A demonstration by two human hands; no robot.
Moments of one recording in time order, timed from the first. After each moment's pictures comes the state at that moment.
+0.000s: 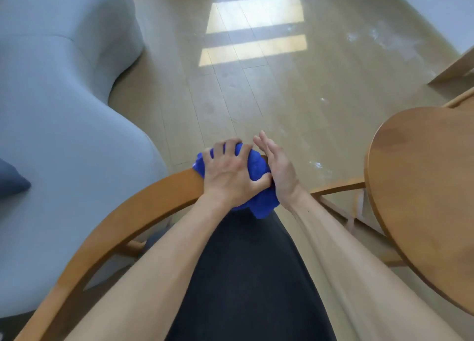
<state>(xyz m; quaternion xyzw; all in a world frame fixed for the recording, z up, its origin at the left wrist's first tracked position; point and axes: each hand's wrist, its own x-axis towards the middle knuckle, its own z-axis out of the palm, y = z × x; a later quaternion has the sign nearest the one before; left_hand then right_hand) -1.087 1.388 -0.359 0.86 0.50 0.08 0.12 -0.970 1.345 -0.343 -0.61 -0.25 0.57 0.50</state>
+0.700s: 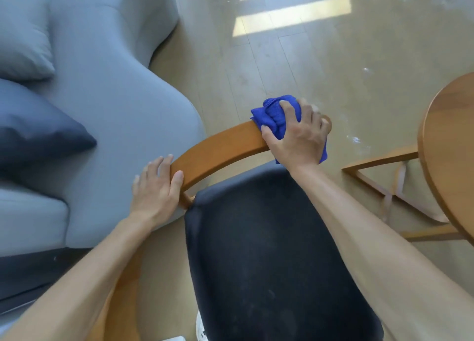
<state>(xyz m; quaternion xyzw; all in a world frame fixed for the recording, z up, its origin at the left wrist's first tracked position) -1.343 1.345 -0.377 0.74 0.65 0.00 0.20 -1.052 1.343 -0.364 -0.83 -0.54 -0.03 0.15</state>
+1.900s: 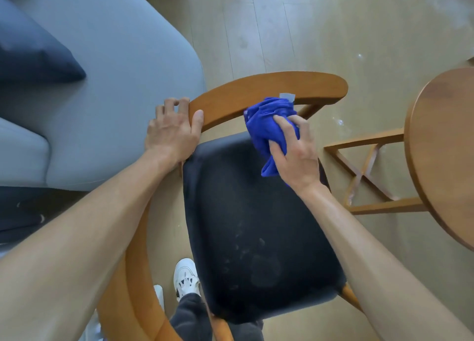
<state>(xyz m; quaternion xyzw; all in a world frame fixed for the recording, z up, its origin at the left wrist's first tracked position) -1.342 1.345 -0.380 0.74 0.64 0.04 0.19 -1.116 1.238 -0.371 -0.73 -0.64 0.07 0.23</state>
